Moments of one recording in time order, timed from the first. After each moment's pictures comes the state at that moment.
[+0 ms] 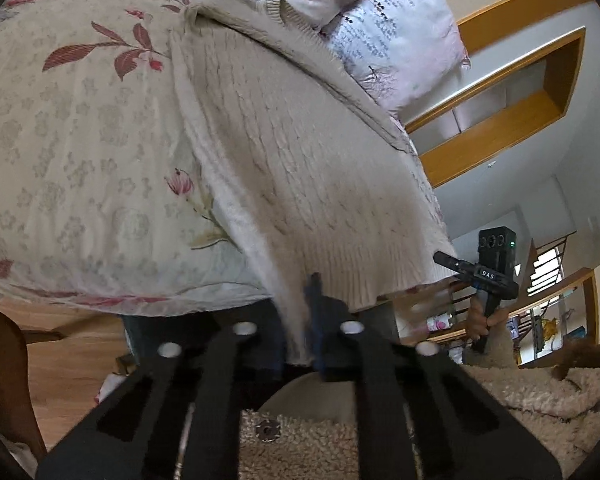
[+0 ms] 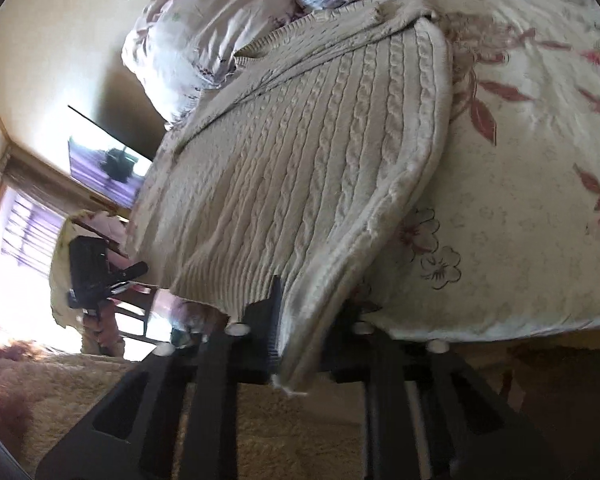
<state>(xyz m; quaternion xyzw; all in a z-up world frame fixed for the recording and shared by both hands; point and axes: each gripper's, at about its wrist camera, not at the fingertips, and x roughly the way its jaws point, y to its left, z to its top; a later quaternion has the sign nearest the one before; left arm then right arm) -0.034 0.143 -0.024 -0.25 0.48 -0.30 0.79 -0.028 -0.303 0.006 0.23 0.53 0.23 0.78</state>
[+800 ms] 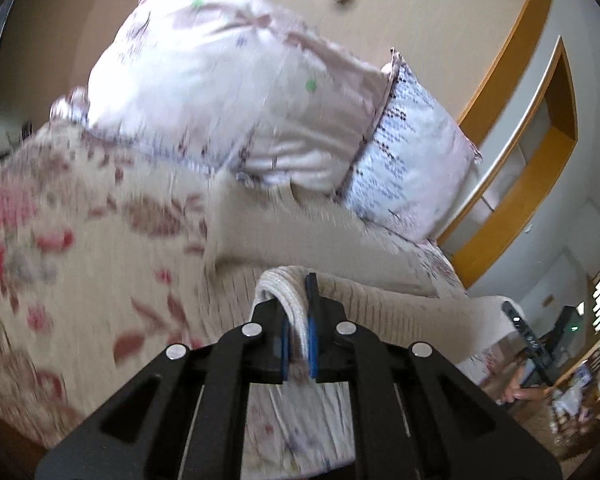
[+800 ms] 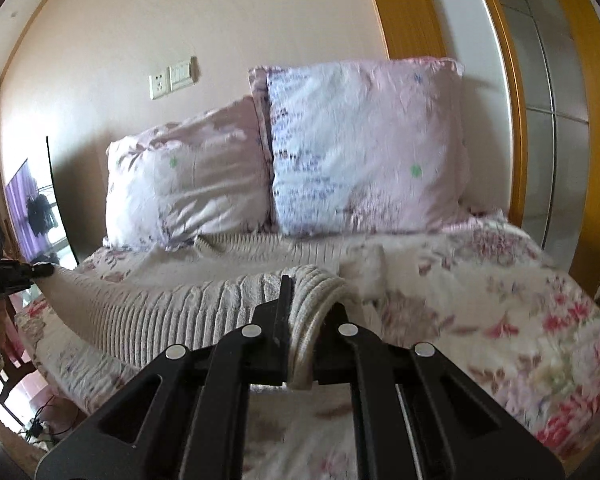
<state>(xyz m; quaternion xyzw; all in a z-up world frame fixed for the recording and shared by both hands) 0.027 0.169 0.097 -0.19 0.29 -0.18 0.92 -0.003 -0.293 0.103 0.07 0.23 0.08 0.97</state>
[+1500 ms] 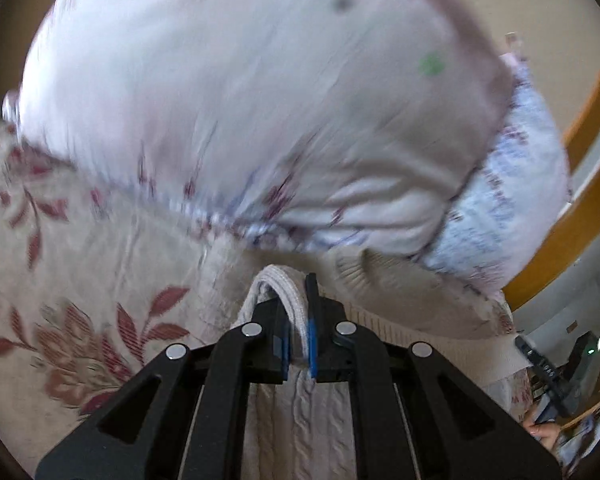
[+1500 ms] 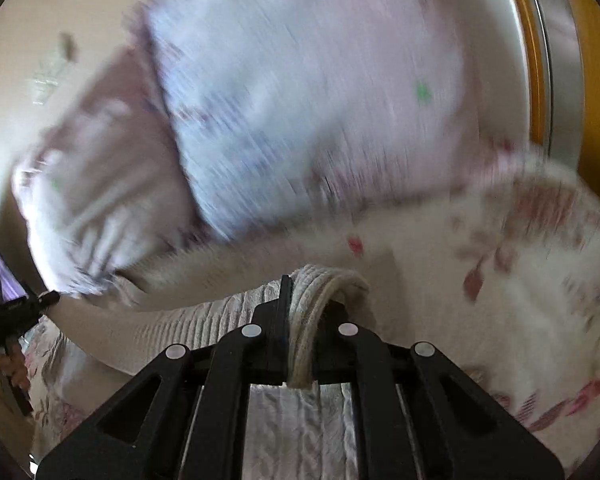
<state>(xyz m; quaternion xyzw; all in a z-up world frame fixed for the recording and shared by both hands) 0.258 0.142 0.043 -0.23 0.37 -0.11 0.89 0.211 -0.327 0.003 0.19 0.40 0.01 0.90</state>
